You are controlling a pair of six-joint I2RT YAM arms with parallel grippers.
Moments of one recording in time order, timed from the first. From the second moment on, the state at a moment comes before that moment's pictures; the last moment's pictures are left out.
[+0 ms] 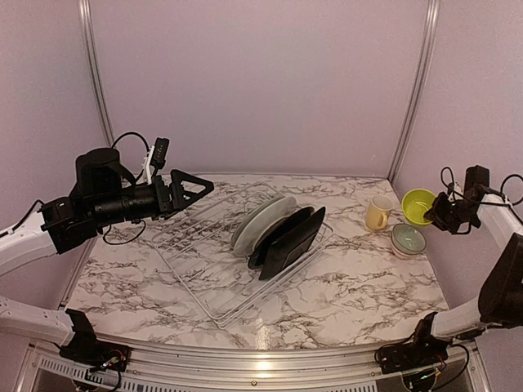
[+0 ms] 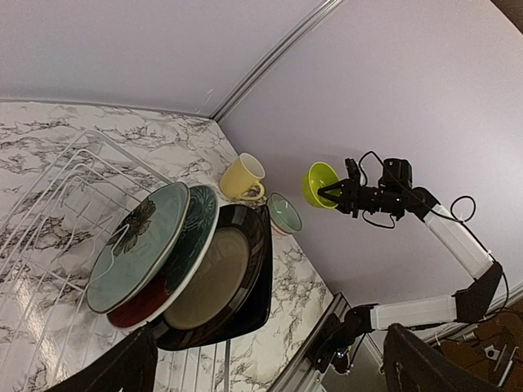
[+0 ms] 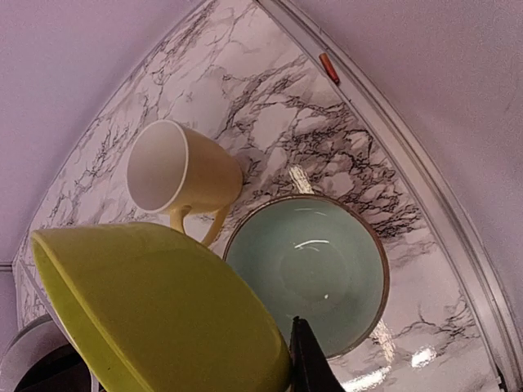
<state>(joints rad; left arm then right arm) -0.79 1.04 0.94 -0.10 0.24 -0.72 -0.42 1.22 1.03 -0.70 -0.35 0.35</state>
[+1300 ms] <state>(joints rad) -0.79 1.15 0.98 -0.06 0.21 -0.66 -0.52 1.50 0.92 -0.52 -0.45 0.25</state>
